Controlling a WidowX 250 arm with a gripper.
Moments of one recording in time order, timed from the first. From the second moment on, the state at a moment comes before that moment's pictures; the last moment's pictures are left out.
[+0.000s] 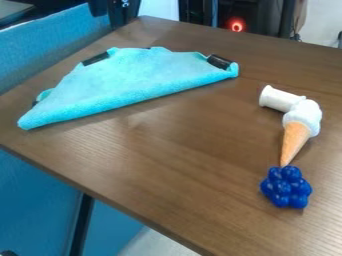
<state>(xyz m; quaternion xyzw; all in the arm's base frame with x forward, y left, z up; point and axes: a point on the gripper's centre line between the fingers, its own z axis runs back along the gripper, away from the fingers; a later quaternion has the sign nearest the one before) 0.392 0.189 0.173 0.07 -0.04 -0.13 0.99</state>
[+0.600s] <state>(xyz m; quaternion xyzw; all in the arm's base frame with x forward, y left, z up) 0.393 0.195 0.138 0.03 -0.04 -0.16 0.99</state>
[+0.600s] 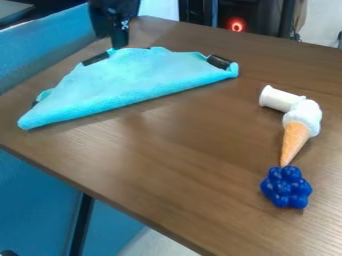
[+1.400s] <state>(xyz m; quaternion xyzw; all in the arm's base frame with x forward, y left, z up) 0.383 0.226 0.124 0.03 -0.09 -0.18 0.98</state>
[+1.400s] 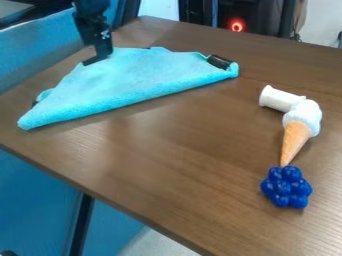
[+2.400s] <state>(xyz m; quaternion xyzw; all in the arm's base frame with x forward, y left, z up) 0.403 0.258 0.116 0.08 -0.07 -0.16 0.98</state>
